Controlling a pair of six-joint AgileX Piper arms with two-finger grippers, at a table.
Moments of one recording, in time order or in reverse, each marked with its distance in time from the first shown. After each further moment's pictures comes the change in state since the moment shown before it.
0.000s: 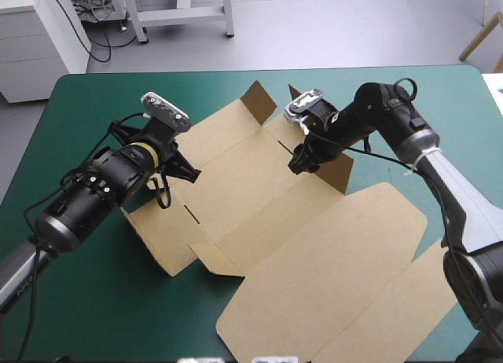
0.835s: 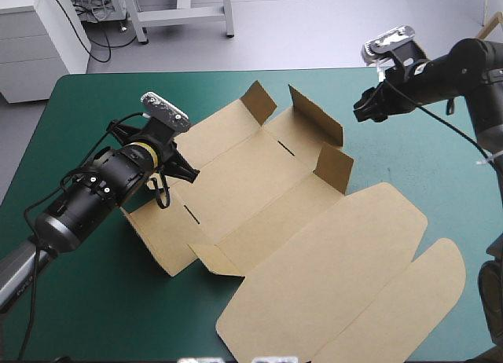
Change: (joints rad) left arm 0.000 0.000 0.000 0.018 0.005 0.000; right arm -0.277 -0.124 -0.207 -0.071 0.074 0.068
